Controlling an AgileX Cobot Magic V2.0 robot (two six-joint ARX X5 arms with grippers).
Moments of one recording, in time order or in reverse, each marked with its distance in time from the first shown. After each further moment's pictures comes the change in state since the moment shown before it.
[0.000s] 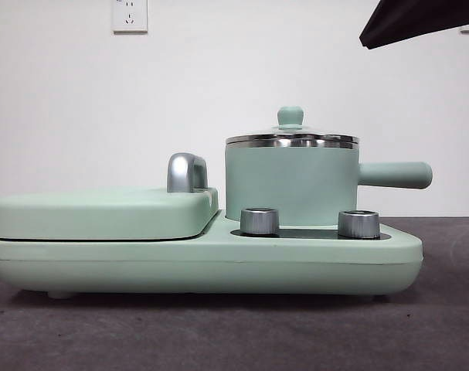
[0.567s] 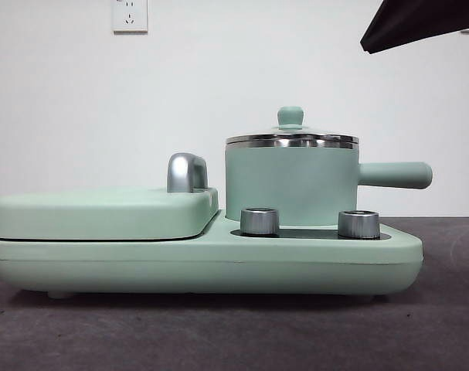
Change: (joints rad) left arm 0.001 0.029 0.030 0.042 -0.002 0.052; right arm 0.000 0.004 0.000 -0.012 0.000 0.000
